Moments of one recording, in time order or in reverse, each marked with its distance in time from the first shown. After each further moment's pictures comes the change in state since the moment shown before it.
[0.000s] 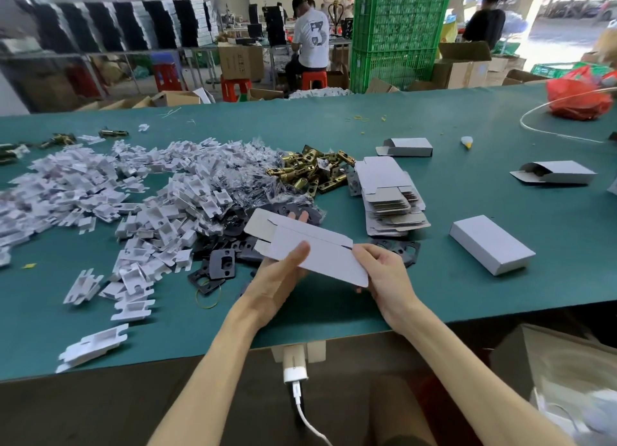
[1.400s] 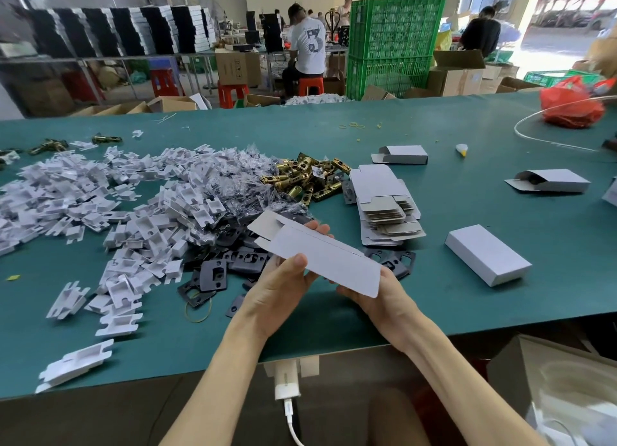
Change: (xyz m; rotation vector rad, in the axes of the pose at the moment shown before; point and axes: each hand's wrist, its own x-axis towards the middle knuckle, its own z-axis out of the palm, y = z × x) left_hand 0.010 0.001 0.013 -0.179 -0.134 0.019; right_hand -0.012 -0.014 -0.007 0.254 -0.293 0.078
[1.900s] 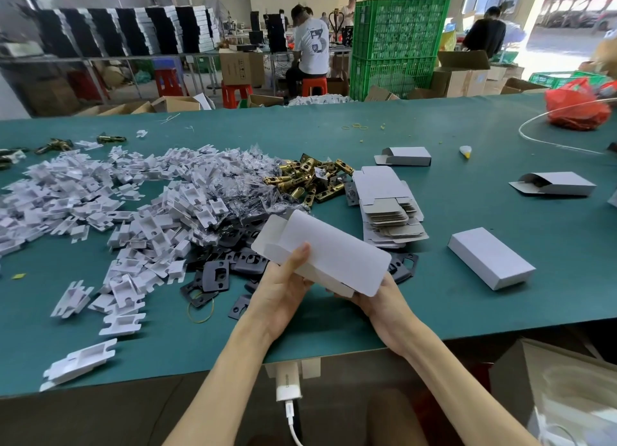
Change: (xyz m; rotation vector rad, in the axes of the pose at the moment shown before) left_hand 0.003 -0.004 0.008 -0.063 0.234 -0.011; right_hand 0.001 0.009 0.001 -0.125 0.025 -0.126
